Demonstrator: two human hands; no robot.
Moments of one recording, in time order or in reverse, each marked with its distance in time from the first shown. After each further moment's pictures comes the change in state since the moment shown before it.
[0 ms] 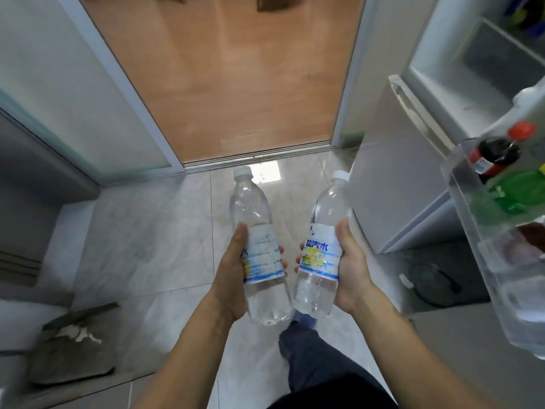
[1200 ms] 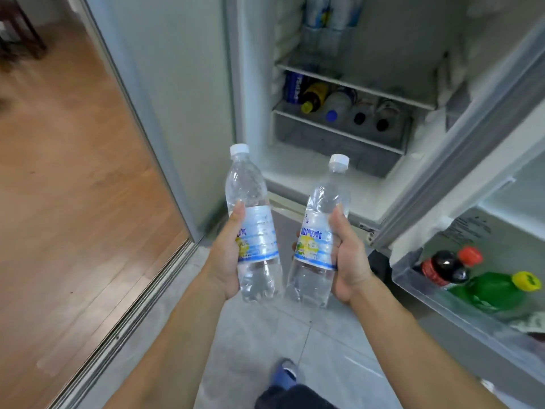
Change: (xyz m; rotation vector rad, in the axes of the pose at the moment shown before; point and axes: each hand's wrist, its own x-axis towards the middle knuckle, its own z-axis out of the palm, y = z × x) left_hand 0.448 0.268 0.288 0.366 -0.833 -0.268; right_hand 0.218 -0.352 0.020 0.324 0.651 -0.742
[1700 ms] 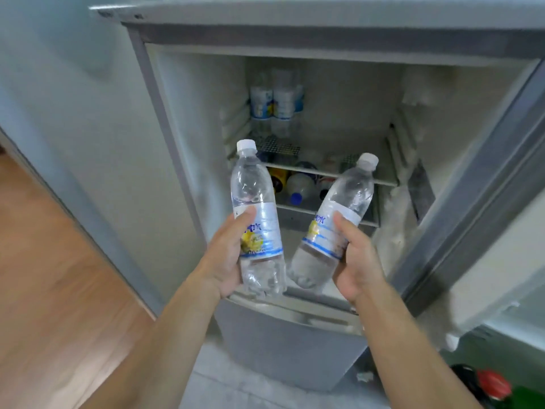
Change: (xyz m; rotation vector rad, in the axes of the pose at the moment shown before) left_hand 0.170 0.121 0.105 0.171 -0.227 0.032; right_hand 0.119 -0.158 -0.003 0.181 0.214 -0.303
